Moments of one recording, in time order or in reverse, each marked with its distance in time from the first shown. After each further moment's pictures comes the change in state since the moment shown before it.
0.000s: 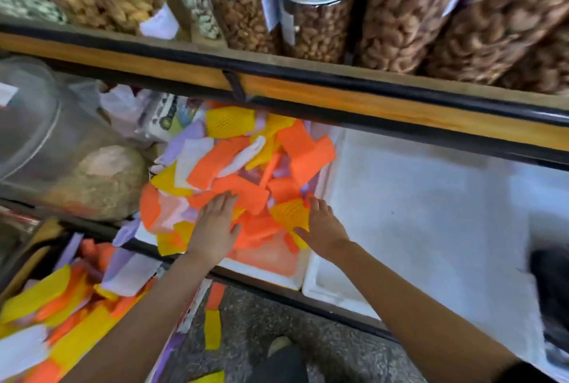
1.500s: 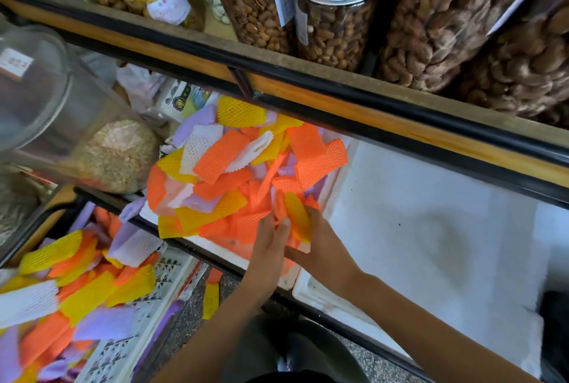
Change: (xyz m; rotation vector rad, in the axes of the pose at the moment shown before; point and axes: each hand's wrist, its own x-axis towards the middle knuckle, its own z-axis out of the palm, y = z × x) left_hand -0.029 0.129 -0.007 -1.309 0.033 -0.438; right_hand -0.039 -0.005 -0.028 0.584 0.010 -0.305
